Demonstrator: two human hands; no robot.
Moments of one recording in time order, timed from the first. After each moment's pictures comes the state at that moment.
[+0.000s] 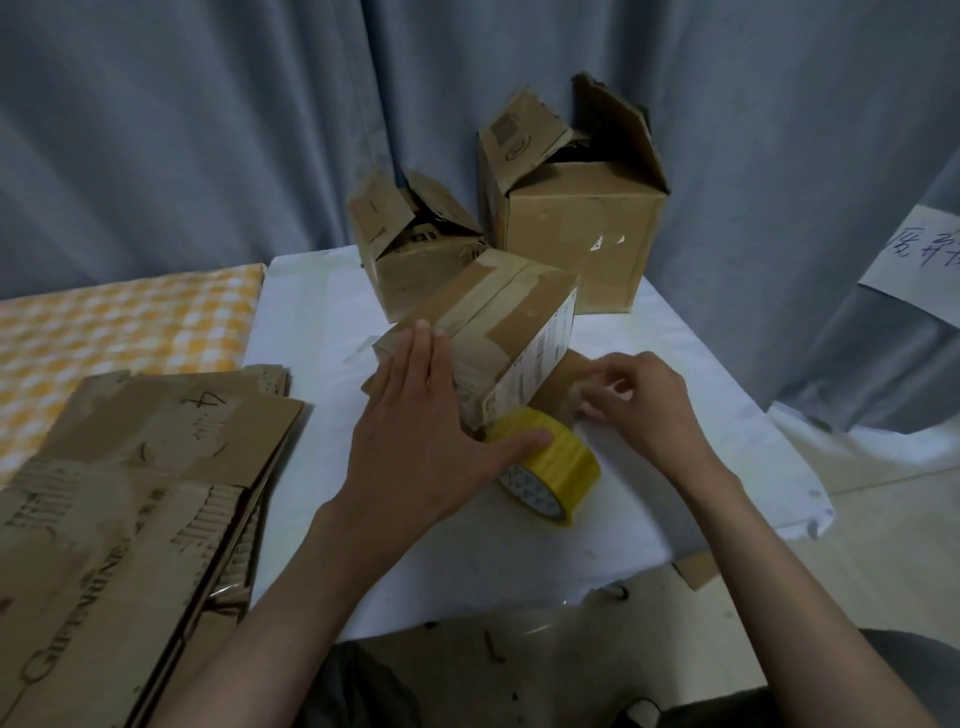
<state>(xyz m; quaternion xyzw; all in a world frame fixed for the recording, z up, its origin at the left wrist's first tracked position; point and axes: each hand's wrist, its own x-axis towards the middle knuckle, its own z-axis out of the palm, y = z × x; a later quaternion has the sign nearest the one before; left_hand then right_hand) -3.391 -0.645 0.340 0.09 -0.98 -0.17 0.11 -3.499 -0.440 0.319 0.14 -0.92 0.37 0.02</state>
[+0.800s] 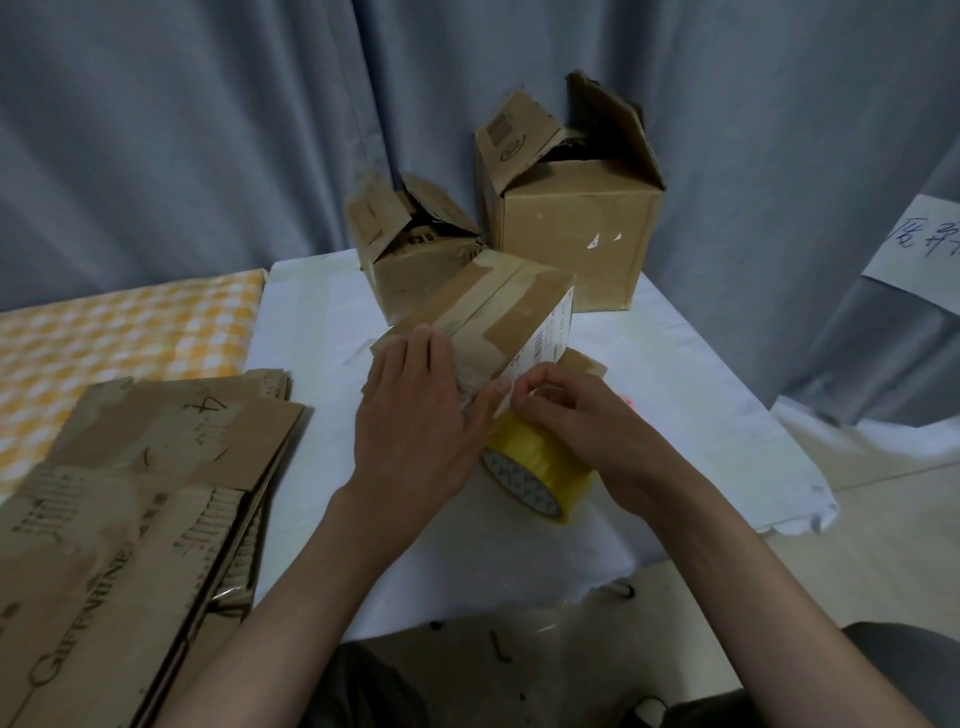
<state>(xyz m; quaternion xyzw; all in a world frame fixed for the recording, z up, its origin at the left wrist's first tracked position) -3.400 -0.641 0.345 0.09 -0.98 -0.07 0.19 -3.456 -0.478 0.344 0.13 -0.77 0.58 -0.21</state>
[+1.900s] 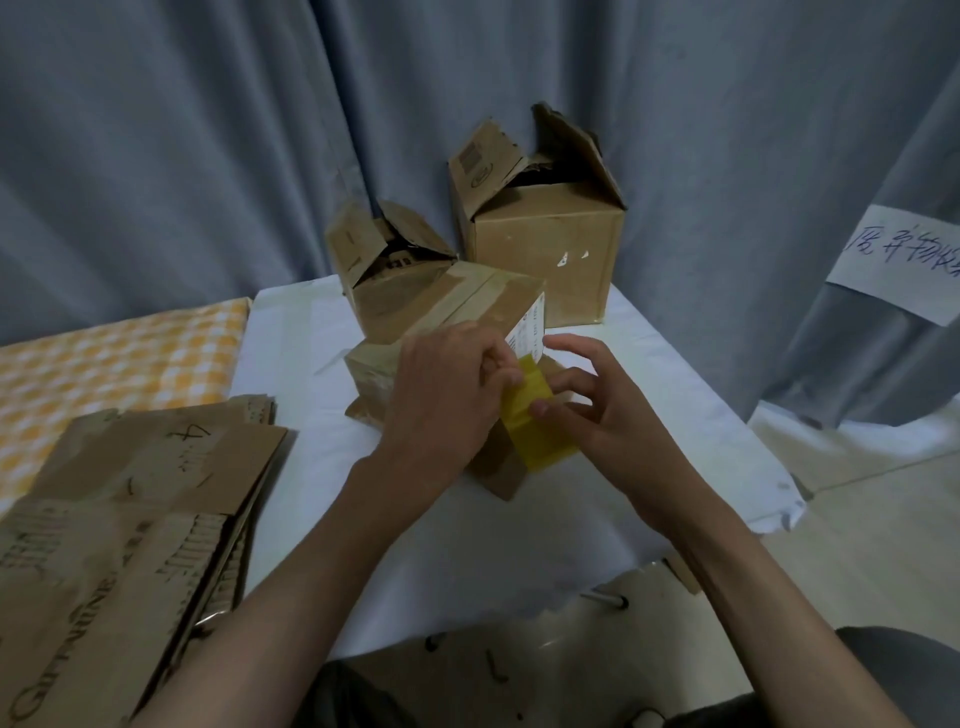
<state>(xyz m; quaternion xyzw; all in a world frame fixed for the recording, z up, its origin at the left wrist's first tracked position) -3.422 -0.605 0.391 -0.02 -0.94 -0.28 0.21 -3.449 -0.441 0.345 0.21 -0.73 0.65 -0.07</state>
